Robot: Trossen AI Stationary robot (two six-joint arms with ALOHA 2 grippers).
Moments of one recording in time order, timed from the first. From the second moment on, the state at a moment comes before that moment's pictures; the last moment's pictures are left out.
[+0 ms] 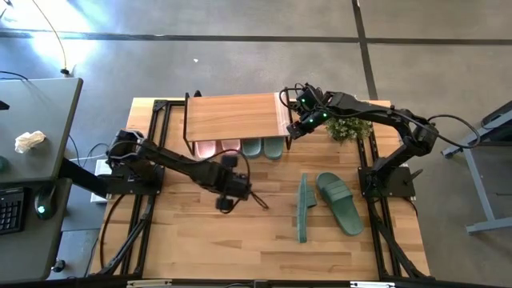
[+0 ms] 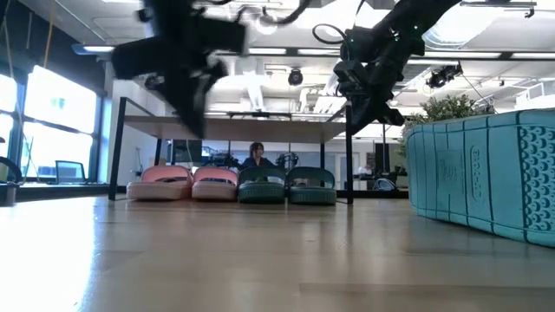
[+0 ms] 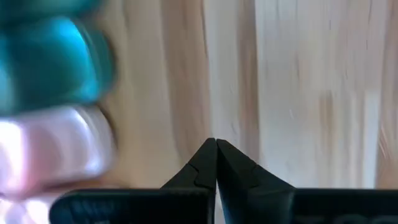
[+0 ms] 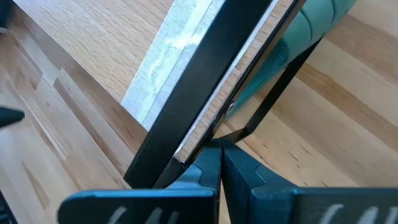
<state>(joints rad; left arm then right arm) -0.13 1.76 1.29 -0.96 -0.36 -0.10 -0.57 1.54 1.16 -0.72 -0.31 0.41</state>
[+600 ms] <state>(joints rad) -0.14 1.60 0.76 -0.72 -0.48 -0.63 -0.57 1.54 1.16 -0.72 -0.32 0.42</state>
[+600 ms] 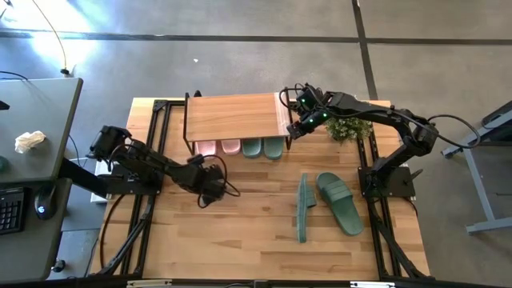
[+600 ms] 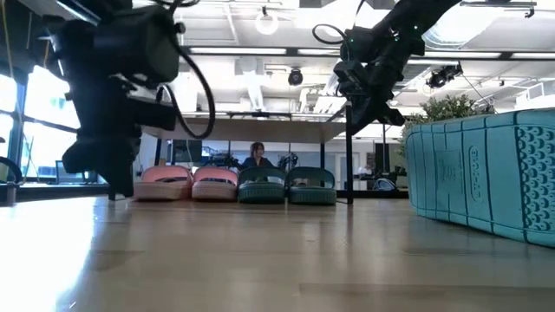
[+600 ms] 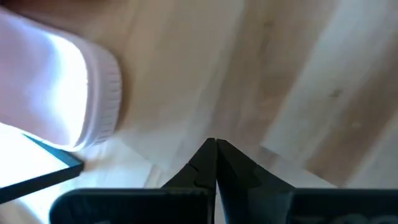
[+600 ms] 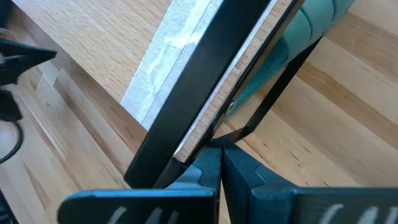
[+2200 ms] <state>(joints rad) 0.07 1.58 0.69 -0.56 -0.41 -0.47 -0.57 1.54 1.16 -0.71 -0.33 0.41</state>
